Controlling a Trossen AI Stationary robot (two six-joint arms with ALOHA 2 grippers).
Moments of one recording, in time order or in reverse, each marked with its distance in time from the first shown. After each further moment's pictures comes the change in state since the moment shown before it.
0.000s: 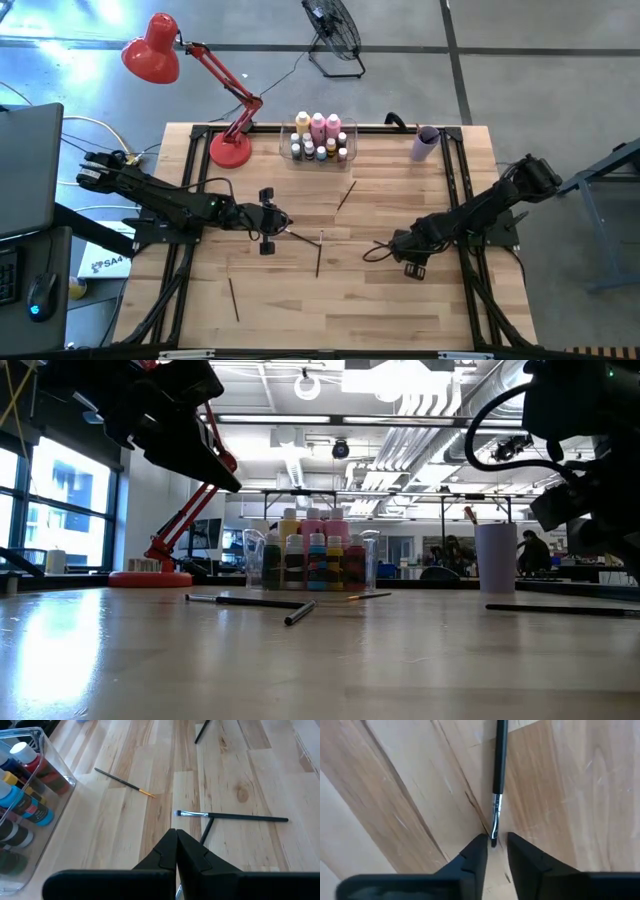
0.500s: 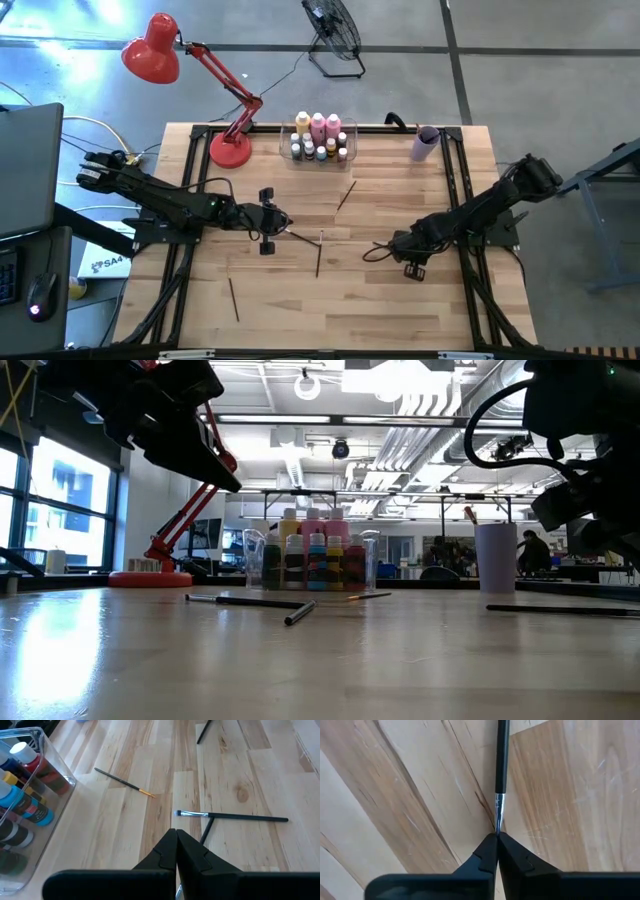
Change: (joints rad) left arm 0.000 0.000 0.000 0.000 0.000 0.000; right arm 0.000 -0.009 -0.003 0.011 -0.015 0.009
